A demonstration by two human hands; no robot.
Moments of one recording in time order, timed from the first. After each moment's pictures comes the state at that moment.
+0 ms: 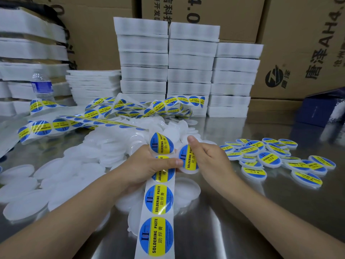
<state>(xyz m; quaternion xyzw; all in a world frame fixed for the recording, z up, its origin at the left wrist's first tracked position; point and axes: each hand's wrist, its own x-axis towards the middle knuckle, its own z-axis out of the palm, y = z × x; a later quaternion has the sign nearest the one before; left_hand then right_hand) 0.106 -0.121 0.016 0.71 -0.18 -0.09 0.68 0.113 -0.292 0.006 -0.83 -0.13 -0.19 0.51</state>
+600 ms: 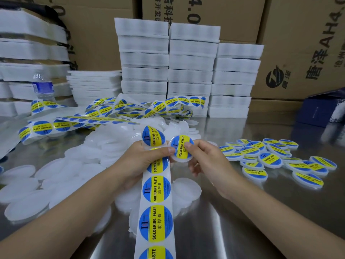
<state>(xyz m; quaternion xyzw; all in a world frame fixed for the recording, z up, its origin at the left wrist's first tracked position) 0.115 -0.114 0.017 0.66 -0.12 -0.06 0.74 0.114 -0.289 0.008 -0.73 -0.12 -0.06 0.67</state>
